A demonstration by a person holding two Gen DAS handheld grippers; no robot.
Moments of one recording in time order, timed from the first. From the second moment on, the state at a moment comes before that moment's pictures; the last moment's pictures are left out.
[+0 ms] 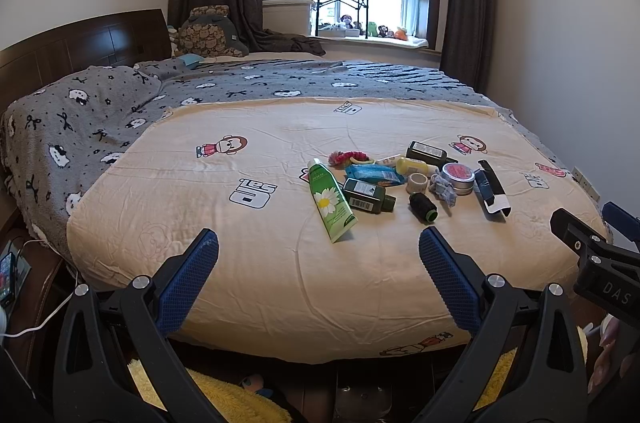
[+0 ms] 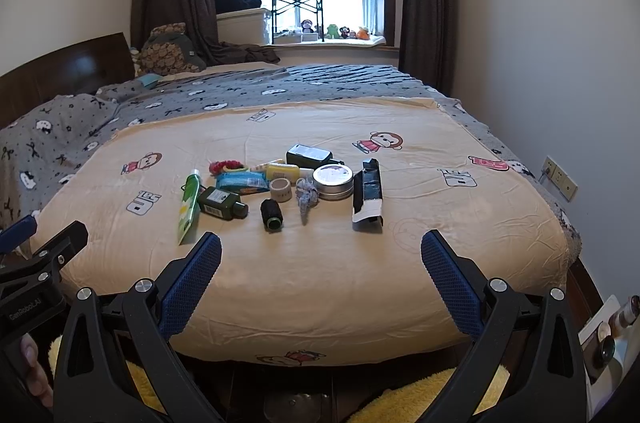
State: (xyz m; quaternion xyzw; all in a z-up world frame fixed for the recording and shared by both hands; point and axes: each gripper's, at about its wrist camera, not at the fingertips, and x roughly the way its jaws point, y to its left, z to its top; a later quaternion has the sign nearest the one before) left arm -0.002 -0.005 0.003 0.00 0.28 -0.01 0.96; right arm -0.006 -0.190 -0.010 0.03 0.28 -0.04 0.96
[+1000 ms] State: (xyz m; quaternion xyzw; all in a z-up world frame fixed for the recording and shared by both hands) left arm 0.036 -0.001 -0.036 0.00 0.30 0.01 0.95; right arm 0.018 -0.208 -0.043 0.02 0.25 -0.05 0.97
